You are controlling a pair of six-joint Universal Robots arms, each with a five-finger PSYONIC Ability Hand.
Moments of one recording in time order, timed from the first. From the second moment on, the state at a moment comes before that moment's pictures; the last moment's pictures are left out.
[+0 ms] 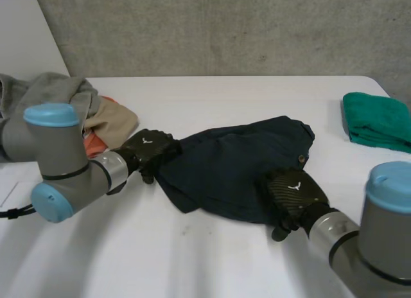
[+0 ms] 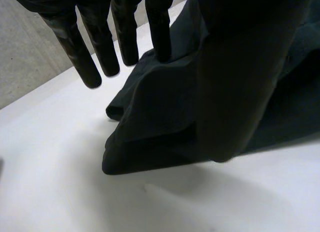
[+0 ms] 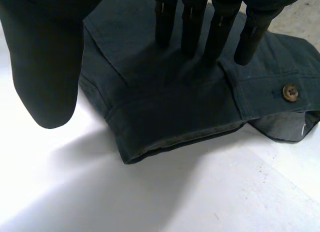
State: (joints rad) left arm 4.40 -2.28 -1.31 3.18 -1.13 3.53; right arm 2.05 -1.29 1.90 -0.18 1.46 2.86; left_hand 0.44 0.43 0.43 0.43 0.26; right_hand 0.34 0.33 0.35 0.35 0.18
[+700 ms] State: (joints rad) left arm 4.31 -1.68 -1.34 3.12 -1.36 3.52; right arm 2.03 -1.47 1.29 0.18 1.62 2.59; left_hand 1.16 1.19 1.19 1.20 1.01; right_hand 1.09 1.17 1.18 1.19 0.99
